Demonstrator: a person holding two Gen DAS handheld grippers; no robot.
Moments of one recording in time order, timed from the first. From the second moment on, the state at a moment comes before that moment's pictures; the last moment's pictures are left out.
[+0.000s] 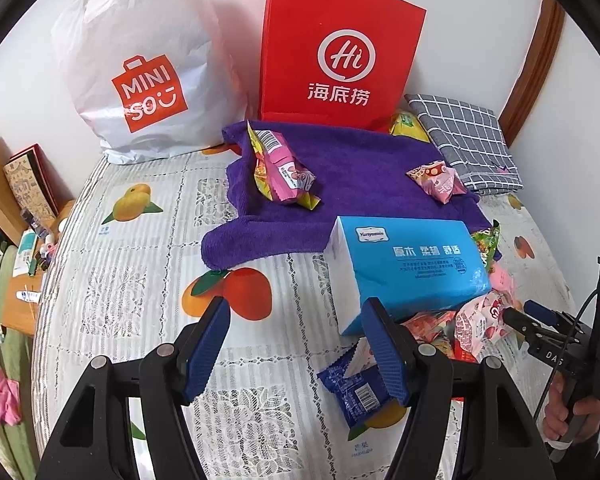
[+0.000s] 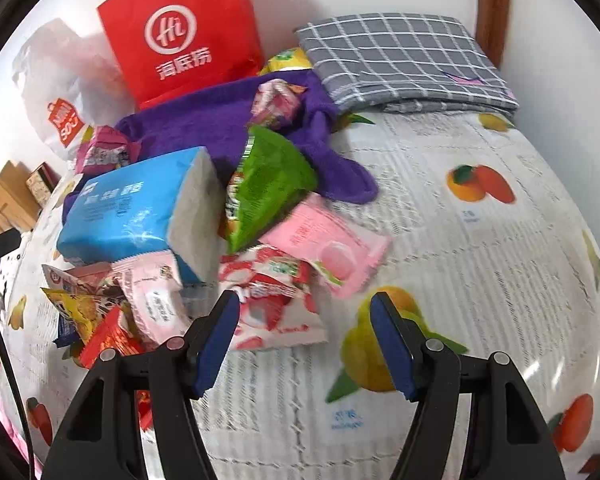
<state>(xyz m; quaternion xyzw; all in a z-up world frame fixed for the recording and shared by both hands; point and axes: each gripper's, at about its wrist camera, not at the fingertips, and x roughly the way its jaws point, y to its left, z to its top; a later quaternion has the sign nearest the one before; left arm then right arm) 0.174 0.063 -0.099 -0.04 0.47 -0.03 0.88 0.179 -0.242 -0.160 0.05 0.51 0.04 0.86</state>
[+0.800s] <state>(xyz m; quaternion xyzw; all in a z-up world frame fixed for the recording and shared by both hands) 0.160 0.094 -0.135 -0.09 0.50 -0.01 0.86 0.140 -0.226 -0.173 0.01 0.50 0.09 0.86</state>
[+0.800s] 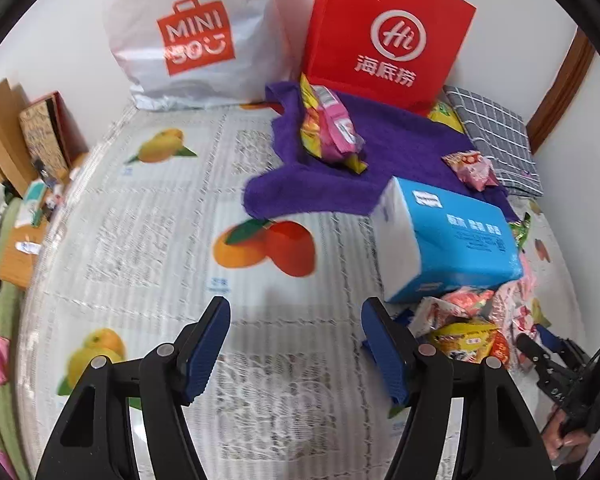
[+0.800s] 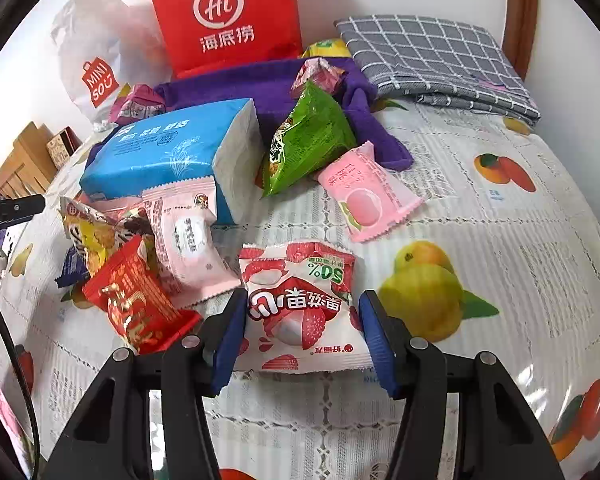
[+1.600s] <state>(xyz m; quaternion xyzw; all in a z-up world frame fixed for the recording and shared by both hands) 0.160 0.025 -0.173 -0.08 0.53 -0.05 0.84 0.137 -0.219 -0.180 -0.01 0.48 0.08 0.87</state>
